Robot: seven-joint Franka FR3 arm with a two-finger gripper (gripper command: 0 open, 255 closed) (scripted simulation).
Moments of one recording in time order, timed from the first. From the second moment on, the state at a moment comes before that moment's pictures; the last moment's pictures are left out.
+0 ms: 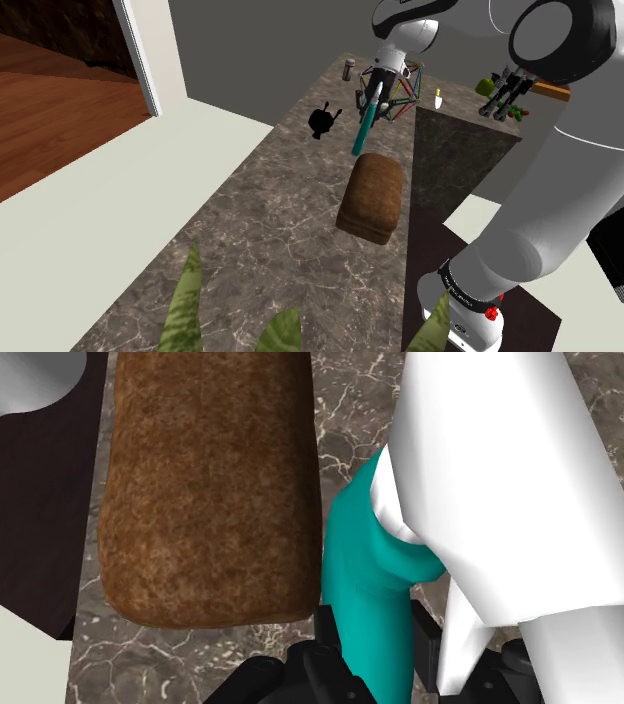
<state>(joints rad) -0.16 0.25 -0.24 -1.80 0.34 1.60 0.52</state>
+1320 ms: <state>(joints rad) -0.16 0.33 -0.23 -1.89 0.36 1.75 0.47</state>
